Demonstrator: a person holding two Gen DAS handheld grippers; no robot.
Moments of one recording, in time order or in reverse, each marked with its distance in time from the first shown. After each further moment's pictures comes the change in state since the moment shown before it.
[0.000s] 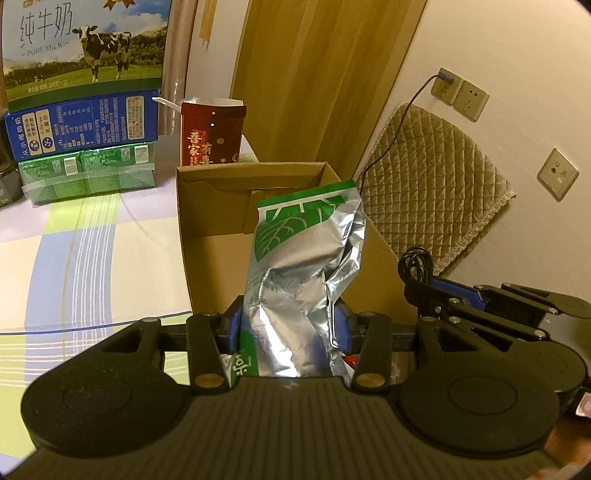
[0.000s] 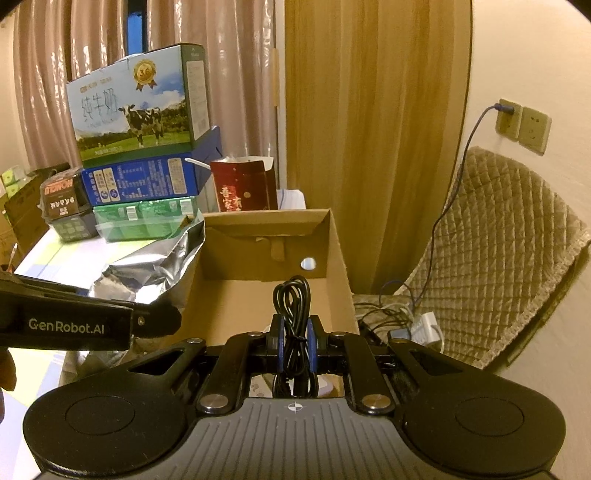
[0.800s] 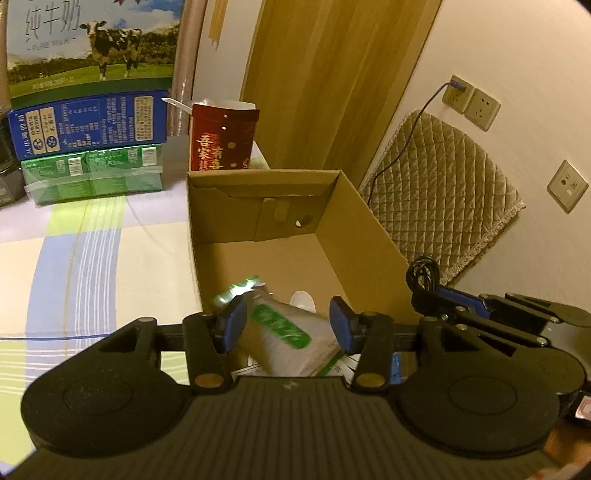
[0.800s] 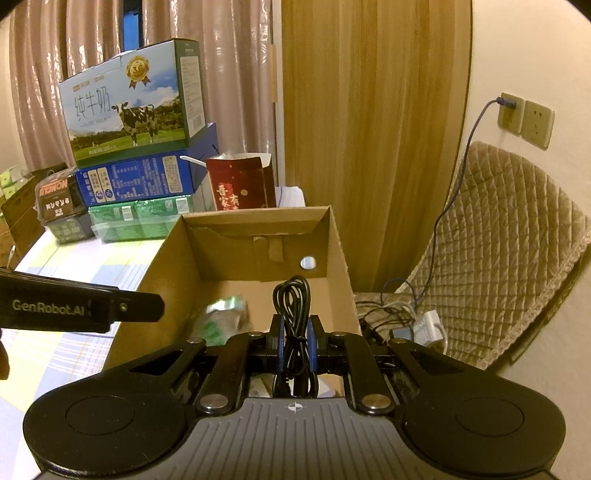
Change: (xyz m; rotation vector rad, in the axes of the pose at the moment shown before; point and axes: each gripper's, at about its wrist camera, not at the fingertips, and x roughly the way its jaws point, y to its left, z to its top) left arm 0.008 0.016 0.008 -0.025 -0.013 0.015; right arm 0.014 -0.005 0.003 0.013 0.010 0.001
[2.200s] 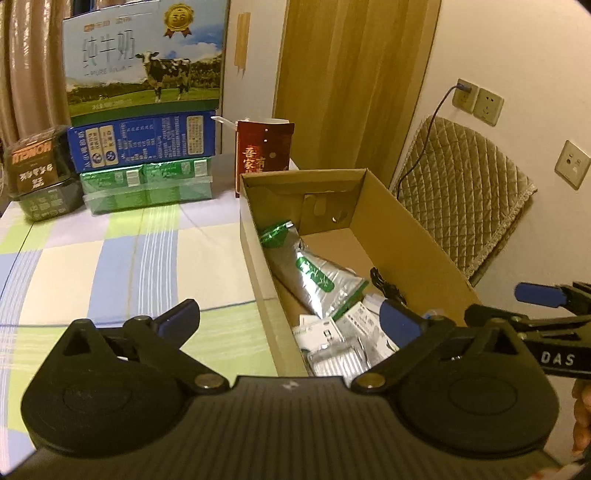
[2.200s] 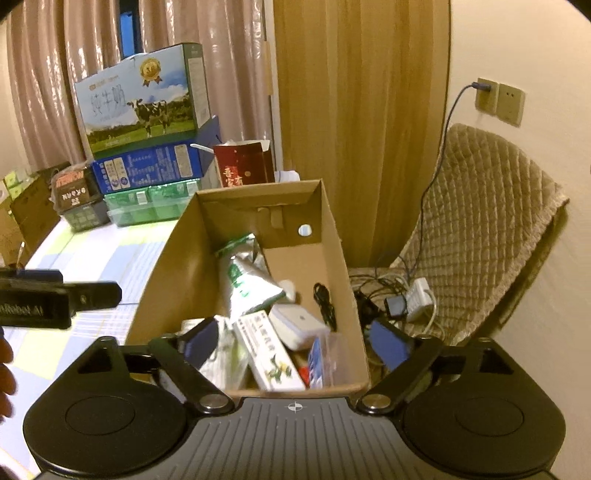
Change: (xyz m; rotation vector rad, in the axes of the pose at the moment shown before) left arm -0.067 0.007 -0.050 0.051 -0.081 0.127; right arm -0.078 0.007 -0.043 0.045 0.028 0.001
